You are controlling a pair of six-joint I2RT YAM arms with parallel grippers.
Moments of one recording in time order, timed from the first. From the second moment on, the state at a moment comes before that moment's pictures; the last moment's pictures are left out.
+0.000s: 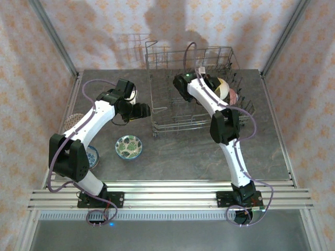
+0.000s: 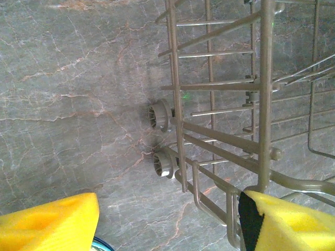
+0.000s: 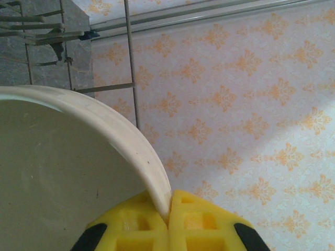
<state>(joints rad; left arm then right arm) -0.27 1.59 1.33 -0.86 0.26 -0.49 0.50 2.41 2.33 -1.65 1.44 0.34</state>
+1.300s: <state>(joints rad) -0.27 1.59 1.31 -0.86 0.26 -0.49 0.53 2.43 2.37 -1.69 1.21 0.35</state>
